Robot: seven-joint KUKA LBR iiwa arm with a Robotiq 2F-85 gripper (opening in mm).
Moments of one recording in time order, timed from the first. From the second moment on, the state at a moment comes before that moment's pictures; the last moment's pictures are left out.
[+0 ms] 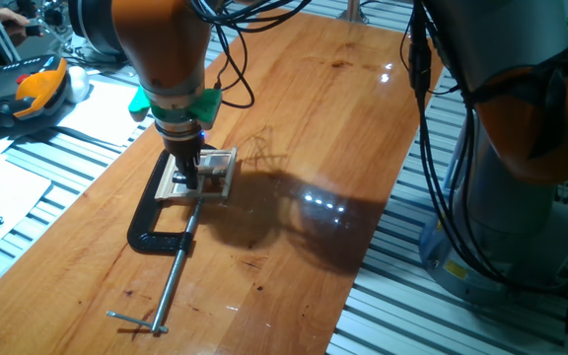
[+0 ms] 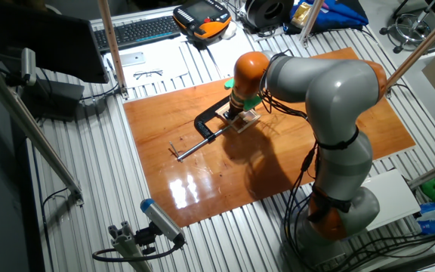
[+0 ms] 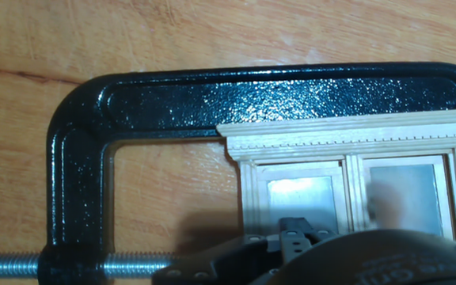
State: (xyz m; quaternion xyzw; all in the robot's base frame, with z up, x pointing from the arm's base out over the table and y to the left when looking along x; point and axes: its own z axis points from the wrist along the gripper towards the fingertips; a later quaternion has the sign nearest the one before) arm 0.560 0.109 0.046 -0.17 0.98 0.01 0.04
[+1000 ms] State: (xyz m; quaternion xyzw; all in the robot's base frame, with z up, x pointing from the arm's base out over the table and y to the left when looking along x) arm 0.554 0.104 0.047 -0.17 0.99 0.00 0.04
